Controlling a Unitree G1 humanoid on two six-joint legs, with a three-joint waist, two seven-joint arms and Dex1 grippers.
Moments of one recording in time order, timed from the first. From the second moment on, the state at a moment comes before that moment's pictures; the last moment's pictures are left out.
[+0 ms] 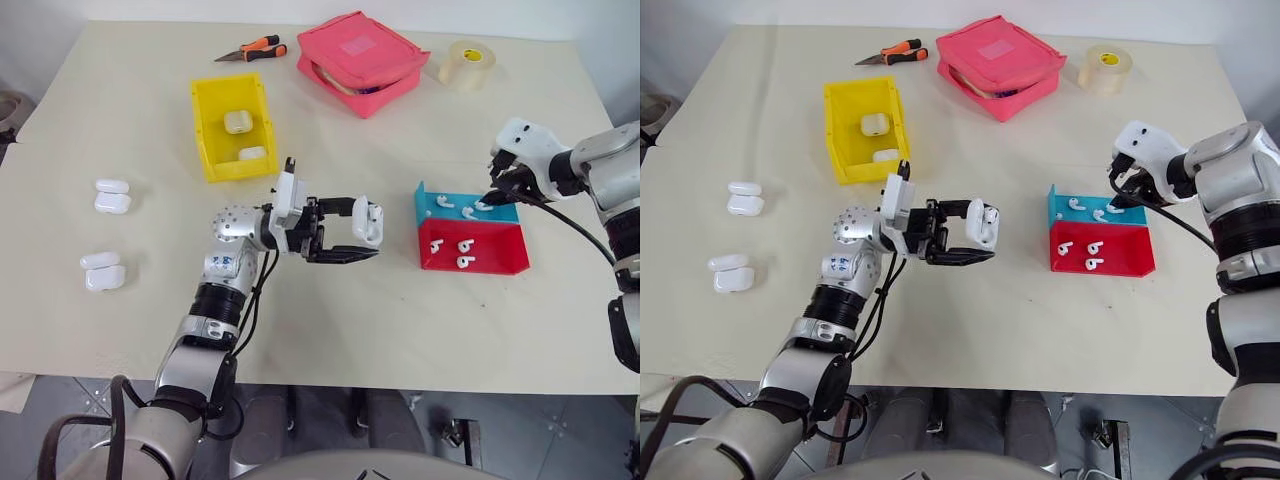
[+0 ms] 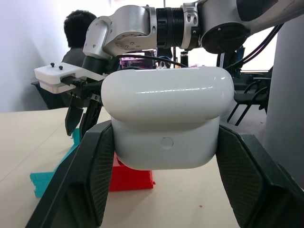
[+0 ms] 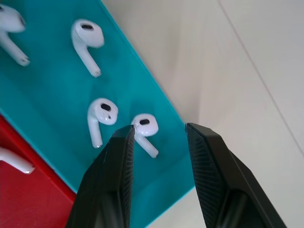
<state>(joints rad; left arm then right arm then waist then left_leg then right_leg) -0.74 0.13 -0.03 0.51 -0.37 -0.13 -1.40 -1.12 -0.86 0.43 0.78 -0.14 0.49 1.14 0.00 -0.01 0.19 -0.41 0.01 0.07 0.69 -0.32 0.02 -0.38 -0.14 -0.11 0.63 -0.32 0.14</state>
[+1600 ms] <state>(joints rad) -0.69 0.16 -0.06 0.40 -0.39 -0.07 -1.38 -1.17 -0.76 0.38 0.99 -0.26 0.36 1.14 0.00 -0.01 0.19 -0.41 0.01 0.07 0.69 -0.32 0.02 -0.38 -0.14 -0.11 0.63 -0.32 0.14</state>
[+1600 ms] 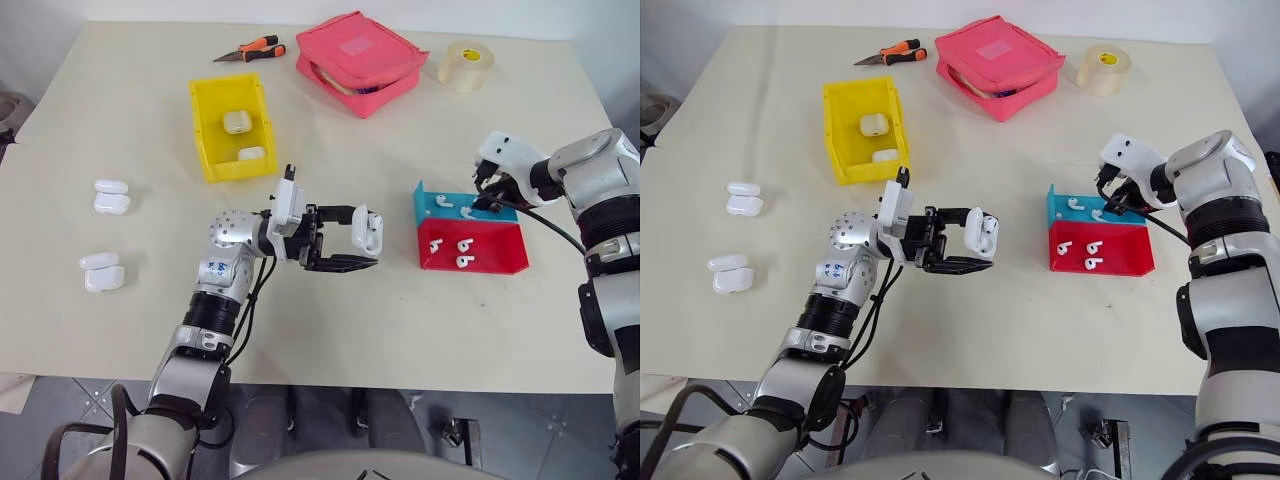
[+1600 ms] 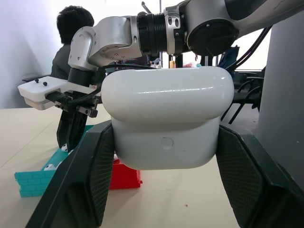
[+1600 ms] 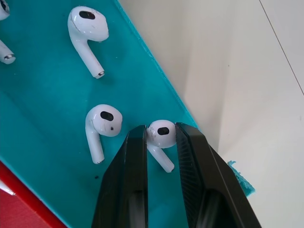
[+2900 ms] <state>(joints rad) -0.90 0.06 -0.08 0.72 -0.39 -0.16 -1.48 -0.33 -0.18 -0.71 -0.86 1.06 1.45 0.52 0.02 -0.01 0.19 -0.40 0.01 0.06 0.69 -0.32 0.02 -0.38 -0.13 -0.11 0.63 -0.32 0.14</state>
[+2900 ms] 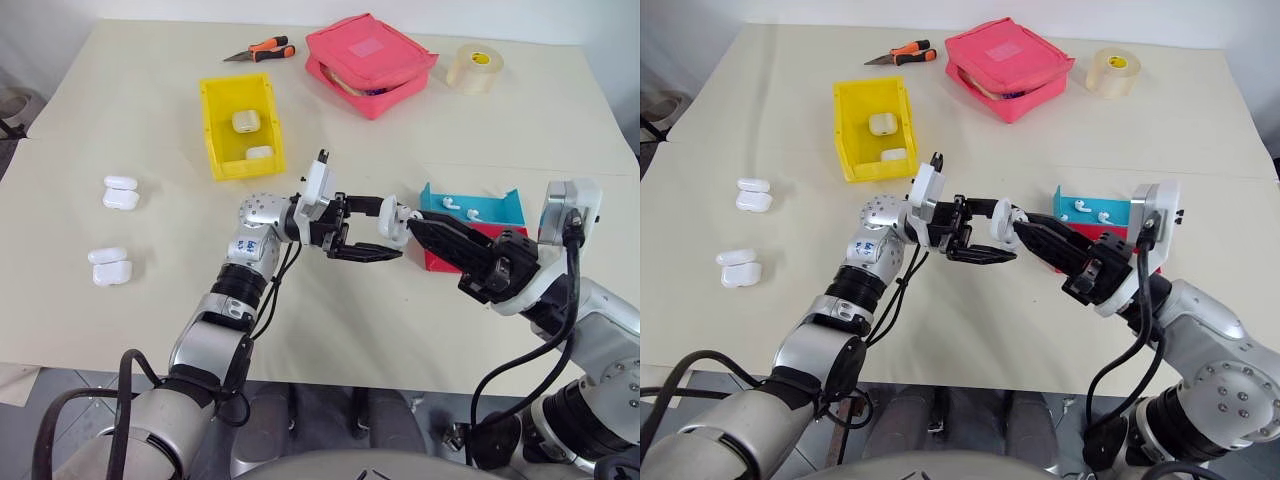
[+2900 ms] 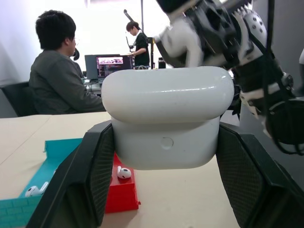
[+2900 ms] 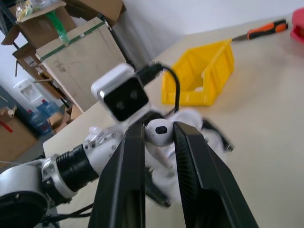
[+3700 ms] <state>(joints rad) -0.85 0.06 -0.09 0.65 -0.39 -0.10 -1.50 -0.06 -0.43 -0.34 -0.80 1.01 0.89 0.49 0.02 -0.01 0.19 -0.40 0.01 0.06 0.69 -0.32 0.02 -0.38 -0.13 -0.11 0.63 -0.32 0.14</state>
